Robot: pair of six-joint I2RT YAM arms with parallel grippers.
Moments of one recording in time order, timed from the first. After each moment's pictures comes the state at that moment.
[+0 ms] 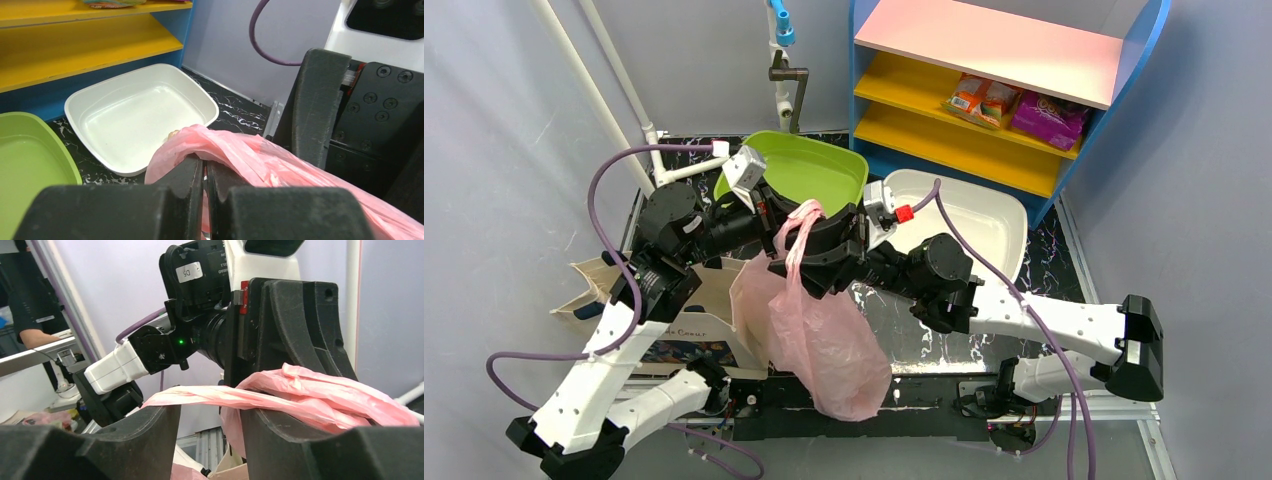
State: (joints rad) left arm -0.58 0.89 1.22 -0.33 0.58 -0.28; right arm 1.27 1.26 1.06 0.72 -0.19 0.36
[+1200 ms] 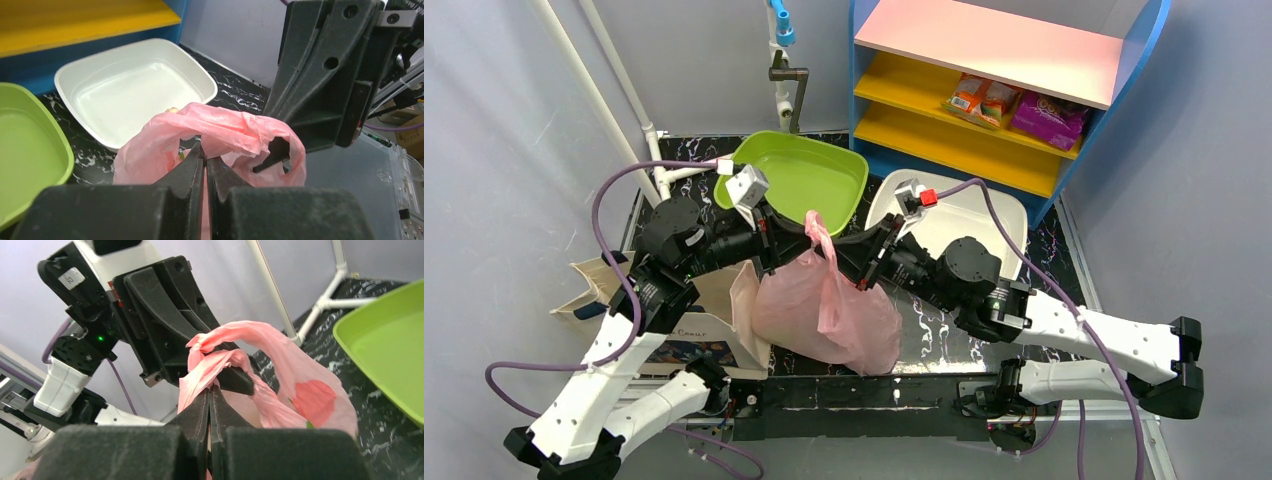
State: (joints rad) left arm -0.58 0.84 1.16 -0.39 0.58 -0.25; right arm 1.28 1.05 1.03 0.25 0.18 0.53
